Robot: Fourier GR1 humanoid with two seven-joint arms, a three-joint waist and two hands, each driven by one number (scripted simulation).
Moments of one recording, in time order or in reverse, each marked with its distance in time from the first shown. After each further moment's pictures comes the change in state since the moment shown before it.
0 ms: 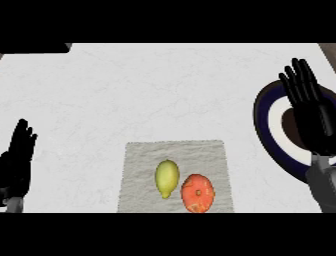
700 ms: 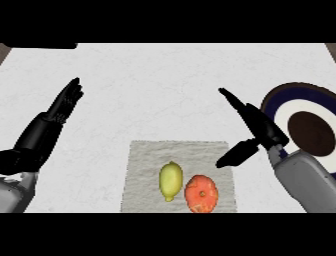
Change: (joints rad) left arm -0.230 0.101 -0.195 -0.183 -0.106 -0.288 -0.070; right arm -0.187 -0.094 0.424 0.156 0.390 0.042 0.459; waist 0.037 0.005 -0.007
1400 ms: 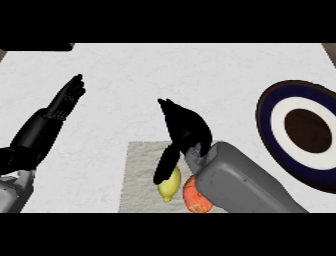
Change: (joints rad) left arm -0.015 -0.002 0.023 -0.039 -0.006 -0.061 0.037; right arm -0.275 0.327 0.176 -0.036 0.193 0.089 0.721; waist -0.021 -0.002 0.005
